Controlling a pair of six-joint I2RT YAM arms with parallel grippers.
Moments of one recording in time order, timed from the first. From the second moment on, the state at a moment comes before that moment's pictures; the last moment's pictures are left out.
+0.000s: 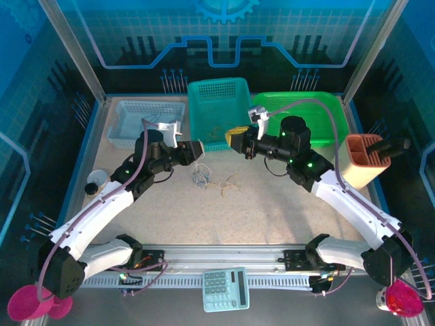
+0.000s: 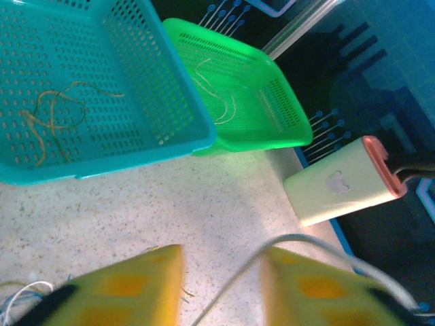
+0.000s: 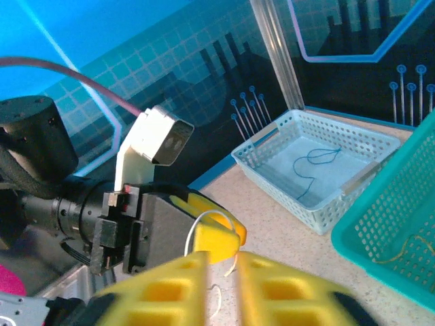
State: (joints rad) left arm -0.44 1.08 0.87 -0.14 0.31 -0.64; right arm 0.58 1.17 1.05 -0.03 -0.49 0.35
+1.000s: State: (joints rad) left arm -0.44 1.07 1.00 -0.13 0.35 -0.72; right arm 0.79 1.43 0.92 0.07 -0.33 0.29
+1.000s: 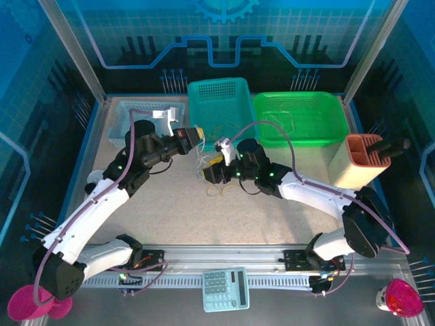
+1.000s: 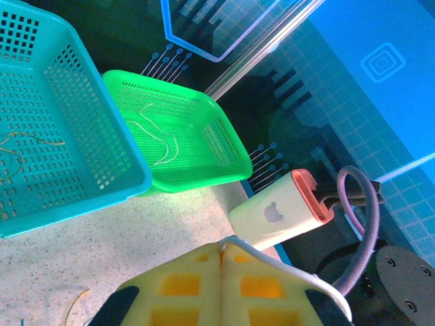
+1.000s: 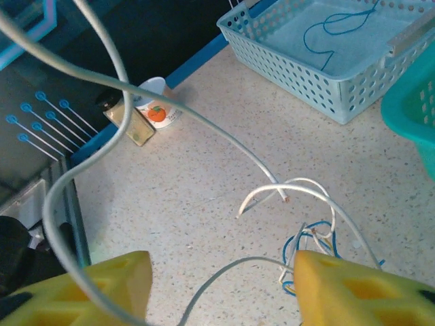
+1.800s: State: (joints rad) left arm -0.44 1.08 0.93 -0.13 0.30 -0.68; right arm 0.57 1.14 1.42 -0.34 -0.21 0.19
